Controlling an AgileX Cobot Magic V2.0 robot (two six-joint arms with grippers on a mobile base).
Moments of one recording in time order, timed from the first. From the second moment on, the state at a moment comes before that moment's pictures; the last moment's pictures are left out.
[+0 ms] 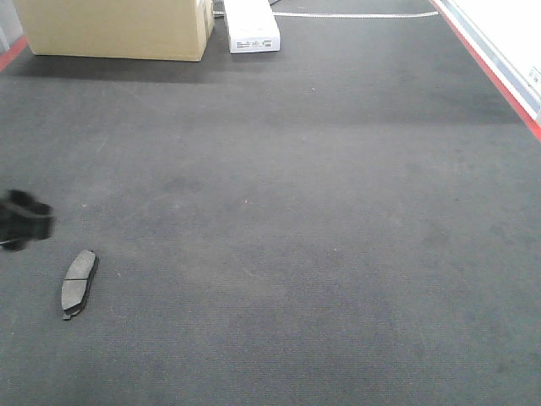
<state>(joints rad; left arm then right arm) -0.15 1.04 -0.83 0.08 0.61 -0.09 -0.06 0.26 -0.40 0.29 0.58 -0.26</state>
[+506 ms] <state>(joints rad) -0.15 0.42 -0.50 0.07 0.55 -0.09 -0.06 0.26 -0.40 0.29 0.58 -0.26</state>
